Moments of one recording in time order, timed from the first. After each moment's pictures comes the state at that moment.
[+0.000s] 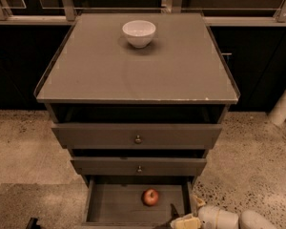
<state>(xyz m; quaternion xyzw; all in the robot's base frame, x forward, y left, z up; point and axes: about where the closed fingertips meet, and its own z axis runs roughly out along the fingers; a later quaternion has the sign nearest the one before) 0.416 -0.173 0.359 -0.22 0.80 0.40 0.39</state>
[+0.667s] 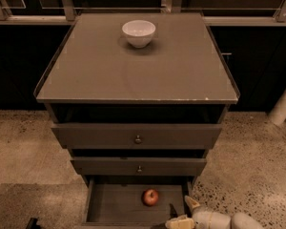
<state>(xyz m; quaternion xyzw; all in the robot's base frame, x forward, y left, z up) 0.423 -0.161 0.324 -0.21 0.80 0.40 0.39</state>
